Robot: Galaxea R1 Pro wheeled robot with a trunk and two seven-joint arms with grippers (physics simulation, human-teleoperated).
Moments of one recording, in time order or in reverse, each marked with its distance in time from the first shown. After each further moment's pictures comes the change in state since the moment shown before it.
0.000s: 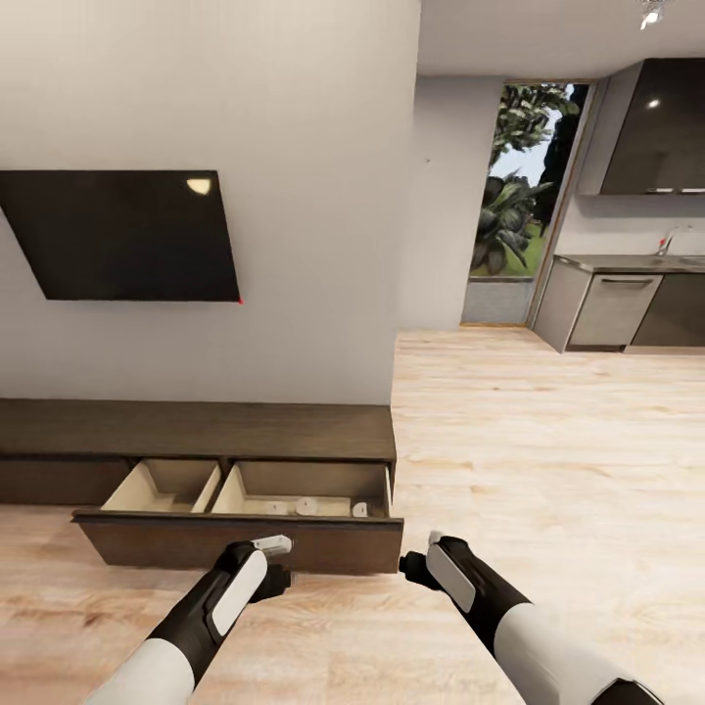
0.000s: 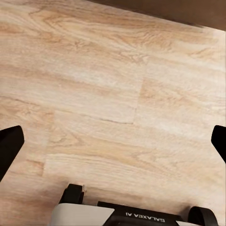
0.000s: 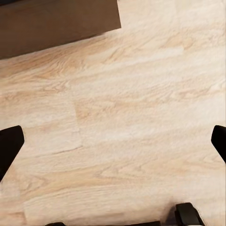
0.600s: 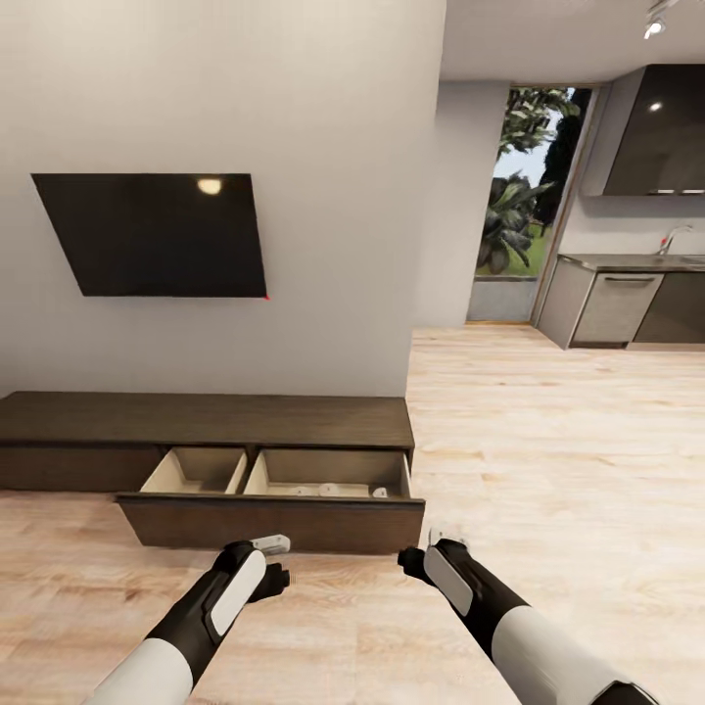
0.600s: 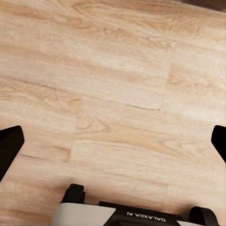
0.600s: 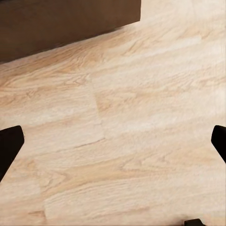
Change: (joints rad) left arm 0.000 0.005 -0.001 -0.002 -0.002 -0.001 -0.001; right arm 0.006 0.009 0.002 0.002 0.007 -0.095 0.001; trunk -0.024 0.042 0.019
